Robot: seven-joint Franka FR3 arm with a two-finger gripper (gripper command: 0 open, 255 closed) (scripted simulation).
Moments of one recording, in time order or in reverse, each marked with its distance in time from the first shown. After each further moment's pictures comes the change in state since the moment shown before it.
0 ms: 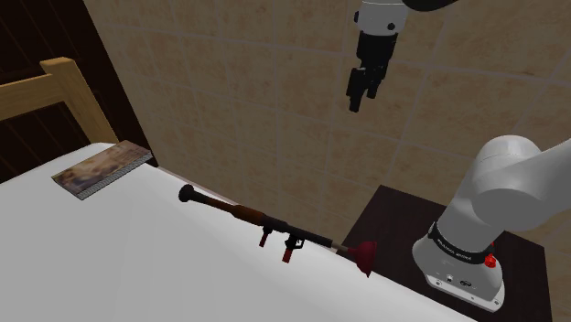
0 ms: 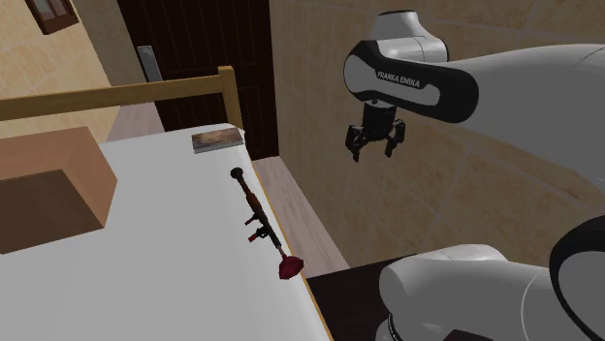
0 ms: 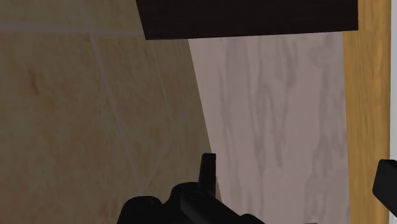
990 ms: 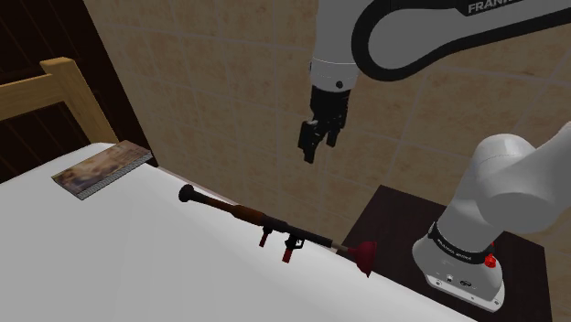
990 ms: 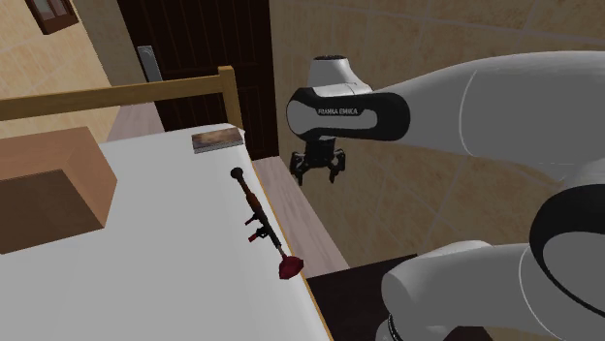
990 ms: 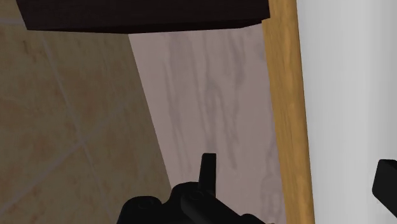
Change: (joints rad) arm 0.118 0.156 0.207 -0.087 0.203 0.272 0.233
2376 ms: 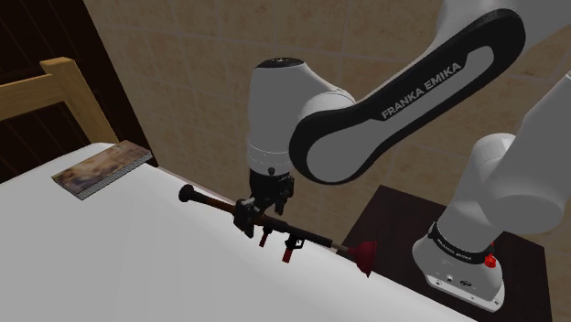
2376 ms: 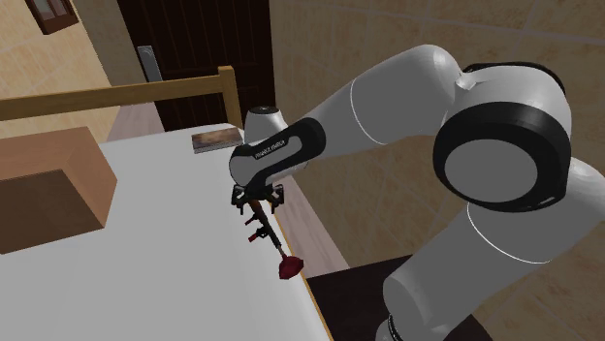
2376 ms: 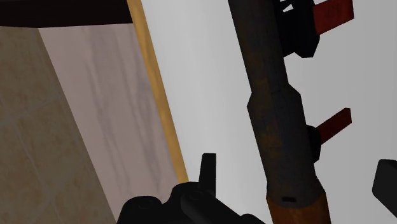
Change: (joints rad) arm 0.076 0.436 0.257 0.089 0.062 0.427 0.273
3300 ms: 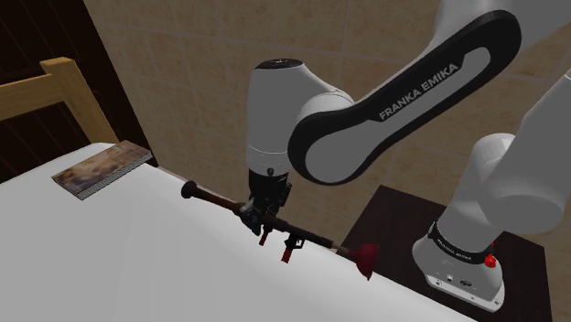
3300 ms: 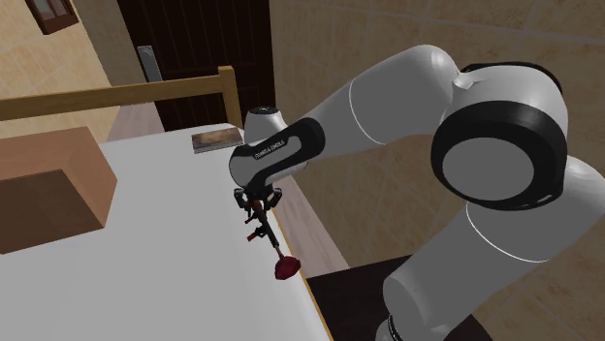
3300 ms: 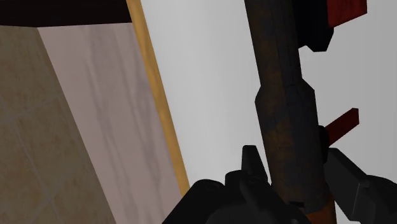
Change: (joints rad) arm -0.002 0.008 0.001 0.004 -0.004 0.005 0.002
